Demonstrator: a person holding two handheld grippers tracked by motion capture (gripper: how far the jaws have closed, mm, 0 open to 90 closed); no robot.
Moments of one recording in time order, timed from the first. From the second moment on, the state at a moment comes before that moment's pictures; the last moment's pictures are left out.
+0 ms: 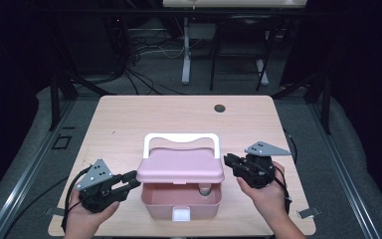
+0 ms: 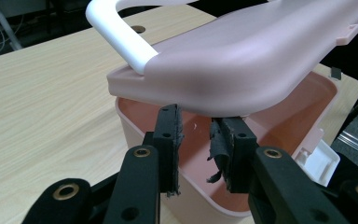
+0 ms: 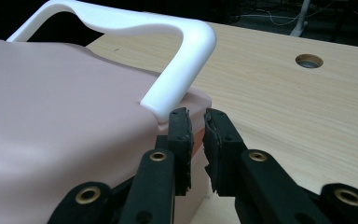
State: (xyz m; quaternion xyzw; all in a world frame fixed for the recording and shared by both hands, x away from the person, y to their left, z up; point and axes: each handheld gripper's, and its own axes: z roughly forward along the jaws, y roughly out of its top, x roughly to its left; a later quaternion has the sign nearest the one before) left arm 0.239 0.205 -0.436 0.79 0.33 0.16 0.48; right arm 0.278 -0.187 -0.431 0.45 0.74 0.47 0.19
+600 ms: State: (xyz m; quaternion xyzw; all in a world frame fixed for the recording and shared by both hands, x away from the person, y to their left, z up) left arm 0.237 0.205 -0.449 0.80 0.34 0.15 0.48; right arm 0.280 -0.189 -0.436 0.45 0.74 0.47 0.18
